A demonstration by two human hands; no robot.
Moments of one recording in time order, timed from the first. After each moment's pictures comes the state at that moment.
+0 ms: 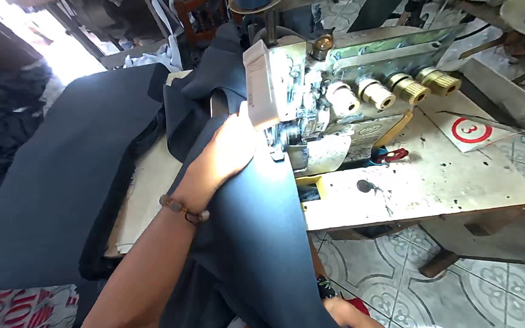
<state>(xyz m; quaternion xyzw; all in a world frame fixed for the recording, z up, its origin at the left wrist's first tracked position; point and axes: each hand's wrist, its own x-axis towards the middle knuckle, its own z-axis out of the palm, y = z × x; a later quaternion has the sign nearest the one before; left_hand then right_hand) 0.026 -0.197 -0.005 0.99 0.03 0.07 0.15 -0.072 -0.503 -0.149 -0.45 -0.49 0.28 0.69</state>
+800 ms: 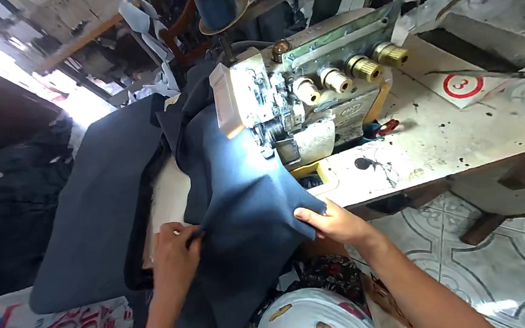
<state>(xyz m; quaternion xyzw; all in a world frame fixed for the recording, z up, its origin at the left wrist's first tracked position) -0.161 -0.141 -0.074 0.97 0.13 0.18 0.09 0.009 -0.435 -0.104 -0.57 -0.27 0.36 0.69</state>
